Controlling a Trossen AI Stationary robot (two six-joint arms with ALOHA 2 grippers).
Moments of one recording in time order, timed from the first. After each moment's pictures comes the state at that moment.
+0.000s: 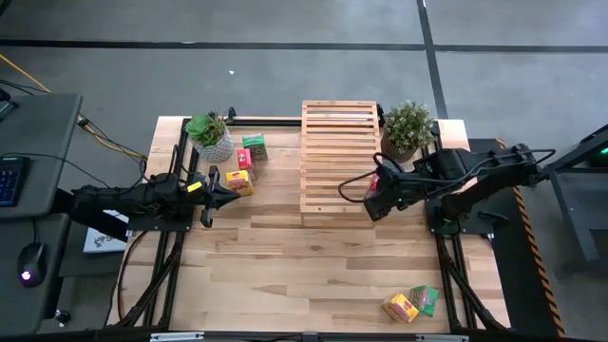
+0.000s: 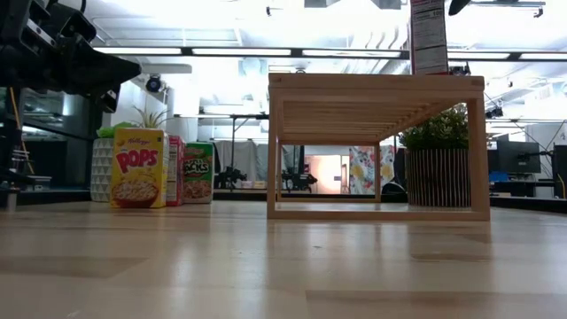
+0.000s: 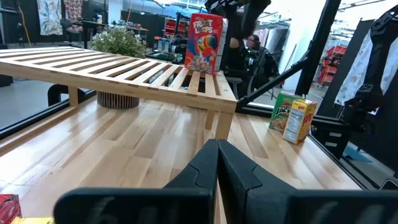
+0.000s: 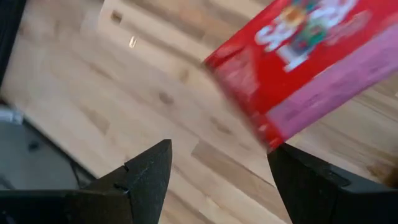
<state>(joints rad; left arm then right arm) 0.01 0.01 0.01 0.01 -0.02 -0.15 0.26 1.35 1.57 -1.37 0.12 1.26</state>
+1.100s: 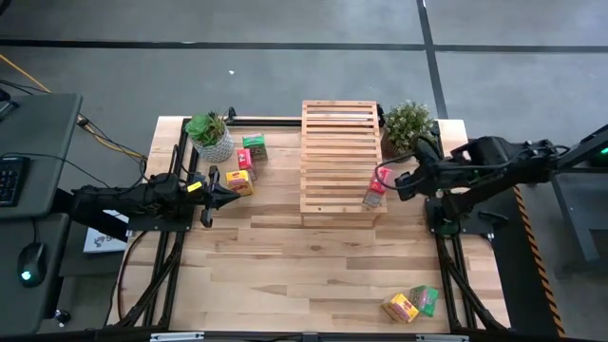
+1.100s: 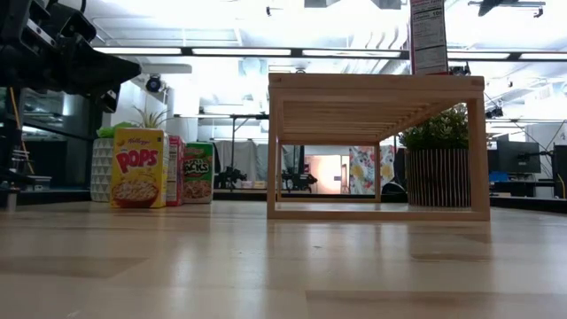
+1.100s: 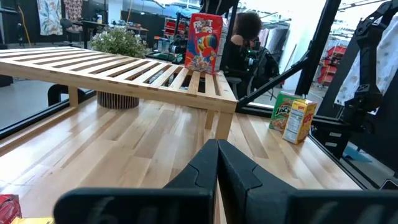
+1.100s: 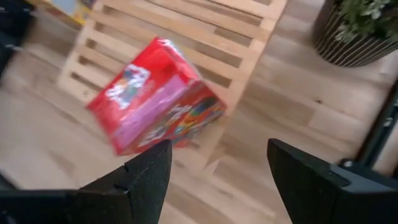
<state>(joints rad) 0.01 0.01 0.01 0.01 -0.02 -0.15 0.27 1.14 1.52 -1.57 0.38 1.33</state>
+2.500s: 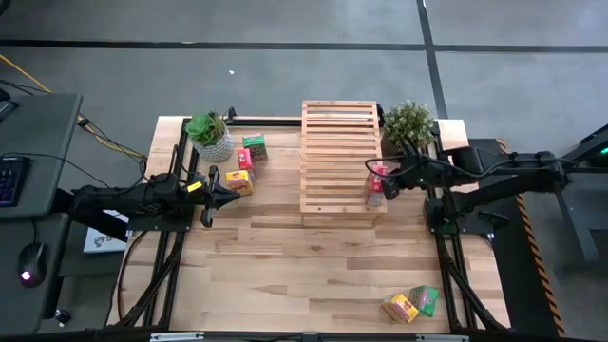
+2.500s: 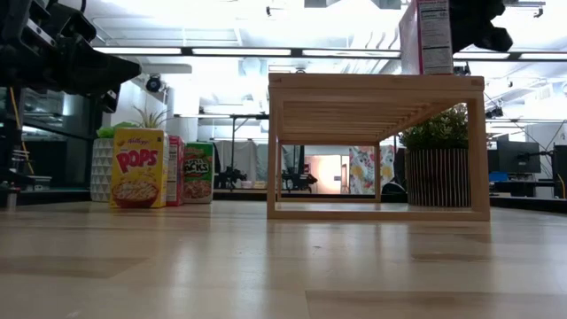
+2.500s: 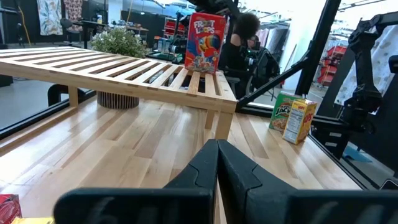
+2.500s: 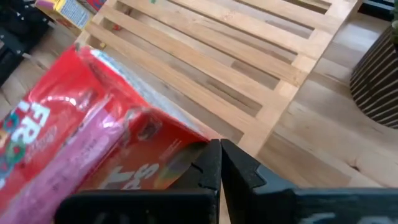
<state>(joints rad) 0.01 0.01 0.01 0.01 -0.02 -0.15 0.05 0.96 1.05 -1.03 0.35 0.94</state>
